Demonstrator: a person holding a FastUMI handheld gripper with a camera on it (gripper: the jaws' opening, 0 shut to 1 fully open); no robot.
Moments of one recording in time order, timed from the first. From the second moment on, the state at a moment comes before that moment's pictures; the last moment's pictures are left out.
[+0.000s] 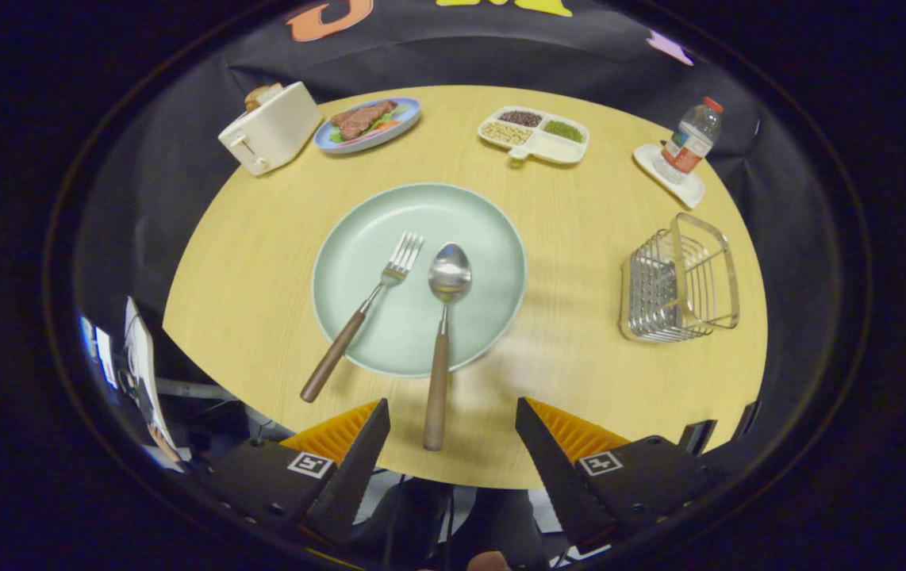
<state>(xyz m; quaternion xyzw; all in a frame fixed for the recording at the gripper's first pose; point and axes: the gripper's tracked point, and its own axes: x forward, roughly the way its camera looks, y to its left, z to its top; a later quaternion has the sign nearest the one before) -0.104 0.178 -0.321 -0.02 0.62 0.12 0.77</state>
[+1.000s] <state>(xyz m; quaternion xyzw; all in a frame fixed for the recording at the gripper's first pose) -0.096 0.179 -0.356 0.02 0.68 0.10 0.72</state>
